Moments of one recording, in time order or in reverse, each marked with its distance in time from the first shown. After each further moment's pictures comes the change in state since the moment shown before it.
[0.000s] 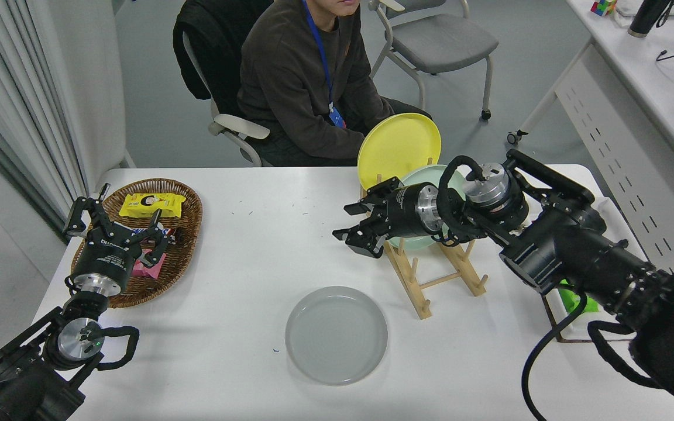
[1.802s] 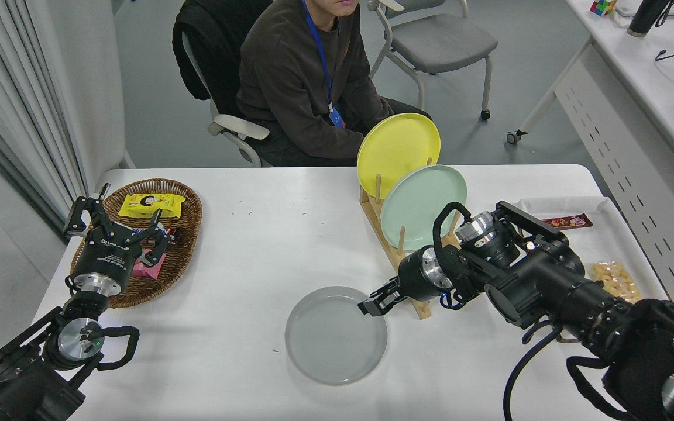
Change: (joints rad) left arm 0.000 0.000 0.000 0.000 0.000 0.000 0.000; right arm -0.125 0.124 -0.046 -0.178 0.223 -0.507 0.002
